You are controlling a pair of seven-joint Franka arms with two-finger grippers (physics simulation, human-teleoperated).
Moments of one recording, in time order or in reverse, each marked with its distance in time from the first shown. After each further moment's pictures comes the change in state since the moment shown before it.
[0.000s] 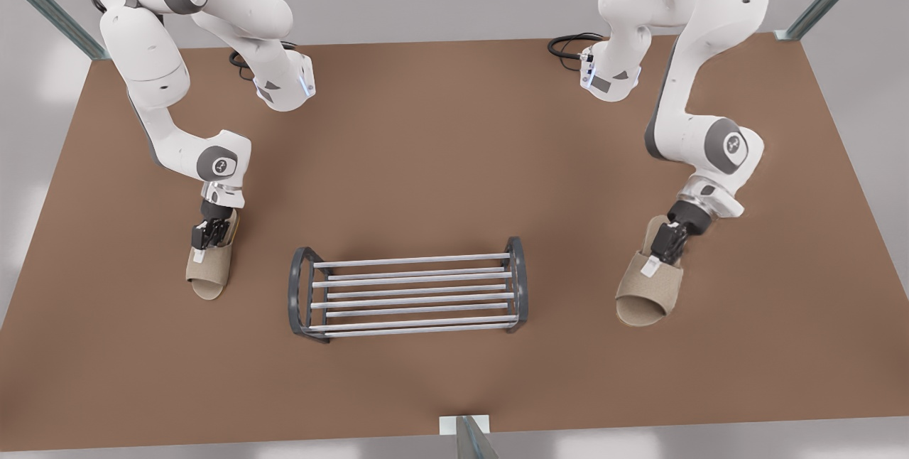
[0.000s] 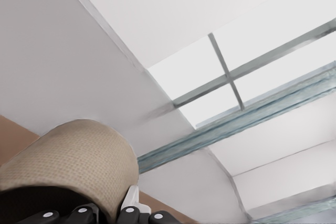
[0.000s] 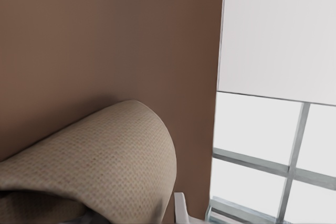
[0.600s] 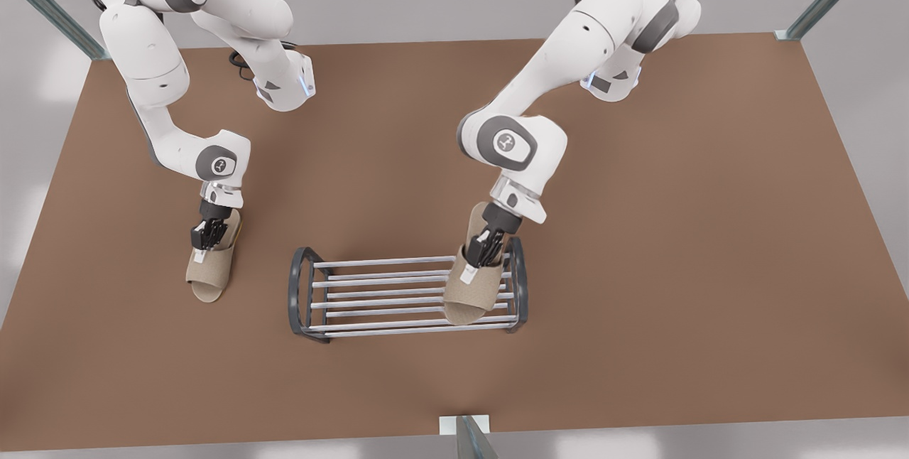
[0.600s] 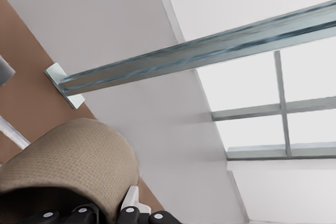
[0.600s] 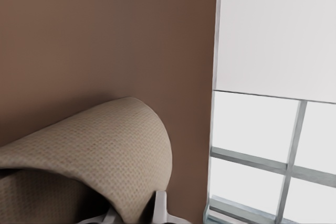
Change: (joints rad) left arm -0.458 0.555 -0.172 0.809 -0.036 0.878 -0.505; right arm 0.002 -0.011 0.000 0.000 0.000 0.000 0.013
